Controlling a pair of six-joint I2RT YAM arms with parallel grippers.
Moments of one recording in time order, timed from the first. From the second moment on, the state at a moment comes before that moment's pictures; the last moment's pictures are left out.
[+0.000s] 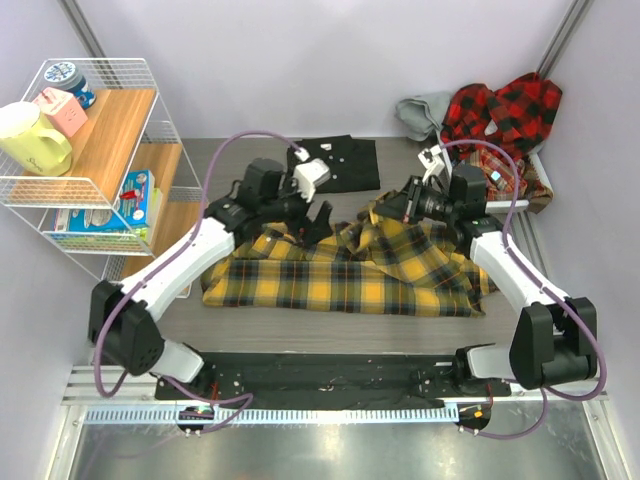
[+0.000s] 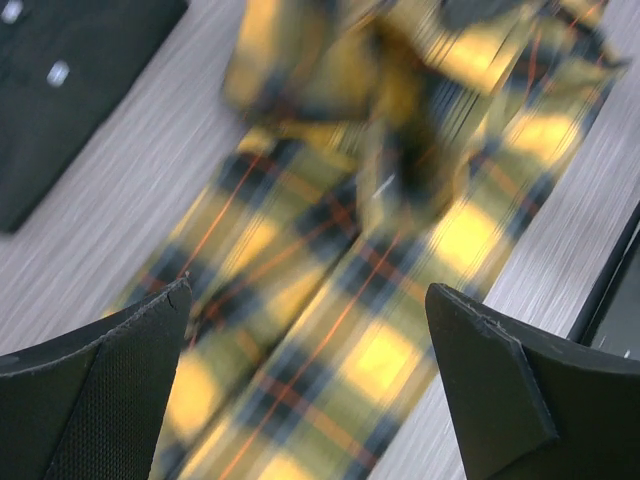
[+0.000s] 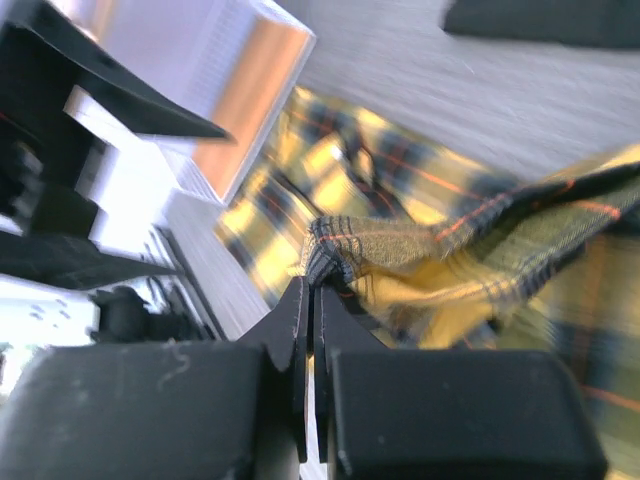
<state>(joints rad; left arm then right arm) -0.57 1.43 1.24 -0.39 0.41 0.14 0.12 1.32 0.91 0.03 -0.82 0.48</state>
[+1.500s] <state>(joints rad) -0.50 1.83 1.79 -0.16 0.51 0.52 -0.39 1.50 1.26 -1.01 -0.68 -0.63</state>
